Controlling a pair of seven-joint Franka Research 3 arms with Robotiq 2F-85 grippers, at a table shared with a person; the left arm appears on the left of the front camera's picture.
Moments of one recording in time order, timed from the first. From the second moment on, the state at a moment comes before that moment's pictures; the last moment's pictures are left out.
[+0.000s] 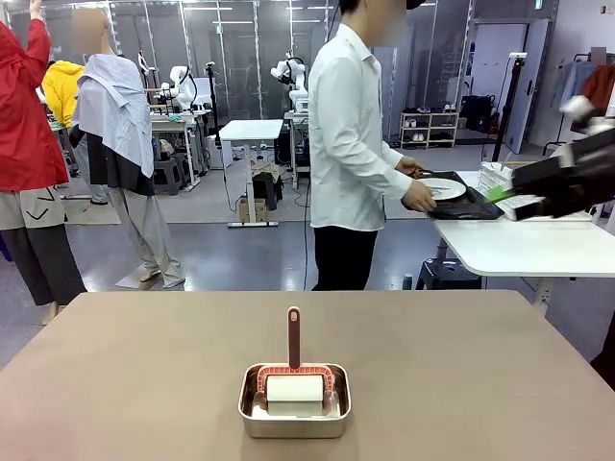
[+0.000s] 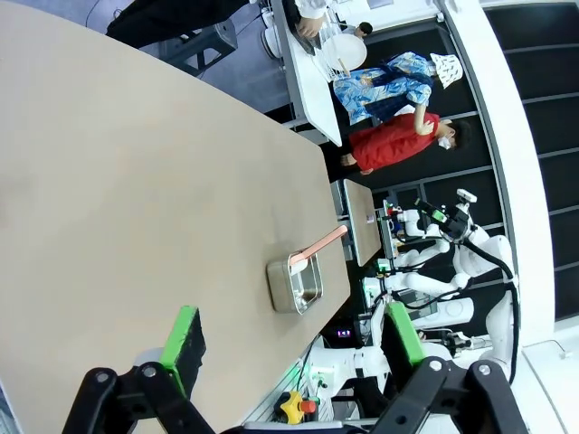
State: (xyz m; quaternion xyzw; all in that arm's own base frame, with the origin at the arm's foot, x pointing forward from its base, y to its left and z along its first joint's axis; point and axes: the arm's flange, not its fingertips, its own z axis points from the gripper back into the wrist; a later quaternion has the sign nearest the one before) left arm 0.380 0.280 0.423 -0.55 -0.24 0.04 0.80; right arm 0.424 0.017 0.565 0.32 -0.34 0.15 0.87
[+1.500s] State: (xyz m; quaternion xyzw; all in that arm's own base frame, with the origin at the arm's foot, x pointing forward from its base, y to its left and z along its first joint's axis) left arm 0.380 0.280 0.423 -0.55 -0.24 0.04 0.80; right arm 0.469 0.195 0.467 0.25 -0.19 0.37 0.87
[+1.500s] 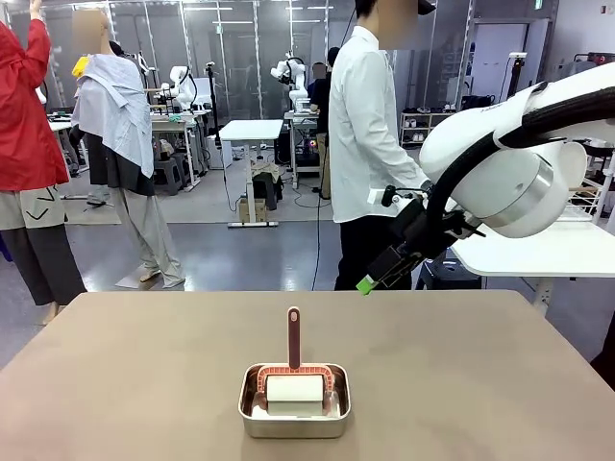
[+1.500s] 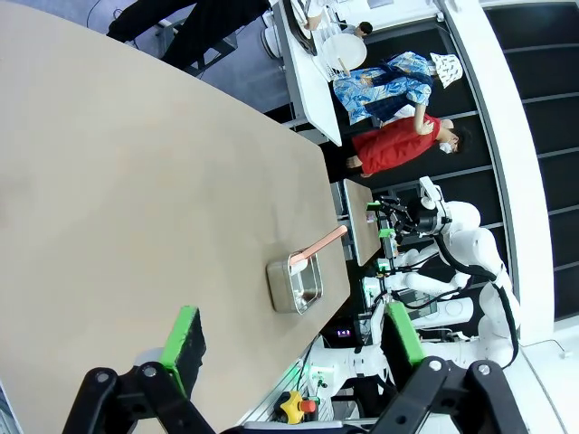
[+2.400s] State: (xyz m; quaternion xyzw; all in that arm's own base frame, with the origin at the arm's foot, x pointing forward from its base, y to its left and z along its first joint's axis) left arm 0.380 0.280 0.423 -0.55 -0.24 0.04 0.80; right arm 0.520 0.370 0.484 0.10 -0.04 0.73 0.67
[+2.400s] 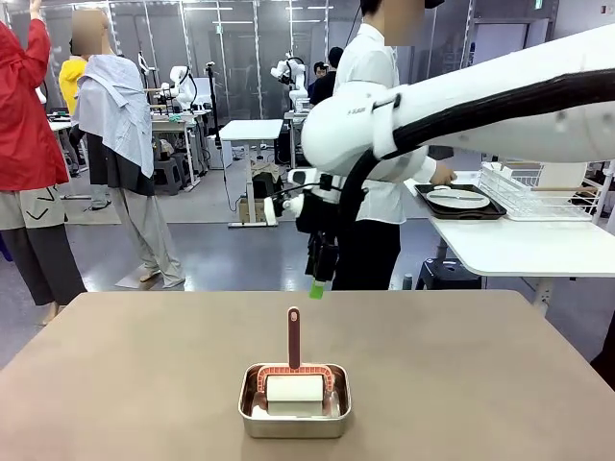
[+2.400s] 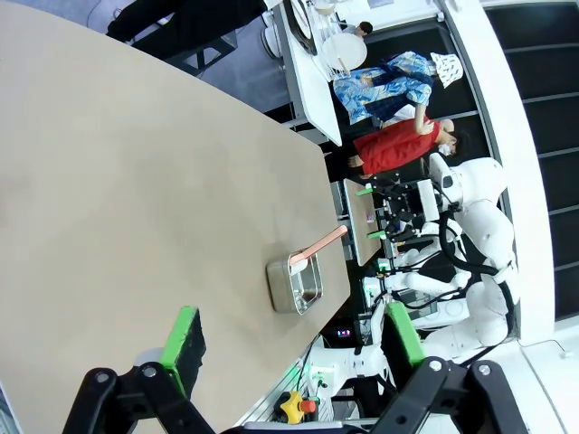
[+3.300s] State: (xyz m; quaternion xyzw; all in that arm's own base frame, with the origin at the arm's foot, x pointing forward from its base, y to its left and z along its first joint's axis) left arm 0.380 0.280 0.423 -0.55 -0.24 0.03 0.80; right arm 0.511 0.422 0.411 0.14 0.09 0.72 0.68
